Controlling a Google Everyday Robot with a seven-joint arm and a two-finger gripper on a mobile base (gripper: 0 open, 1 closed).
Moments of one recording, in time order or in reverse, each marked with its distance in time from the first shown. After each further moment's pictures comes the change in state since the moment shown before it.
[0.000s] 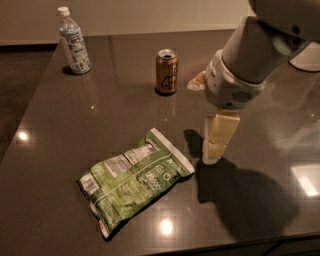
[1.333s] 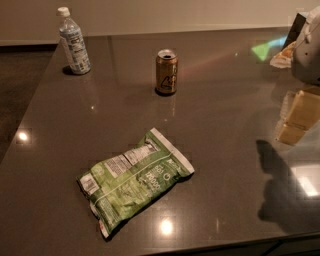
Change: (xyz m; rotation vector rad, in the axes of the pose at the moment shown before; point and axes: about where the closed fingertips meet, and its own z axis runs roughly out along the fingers) arm 0.098 0.015 -0.102 0.149 0.172 0.290
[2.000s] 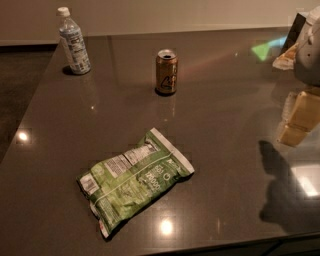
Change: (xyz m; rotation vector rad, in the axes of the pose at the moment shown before) arm 0.005 0.002 0.000 -0.002 0.003 0.022
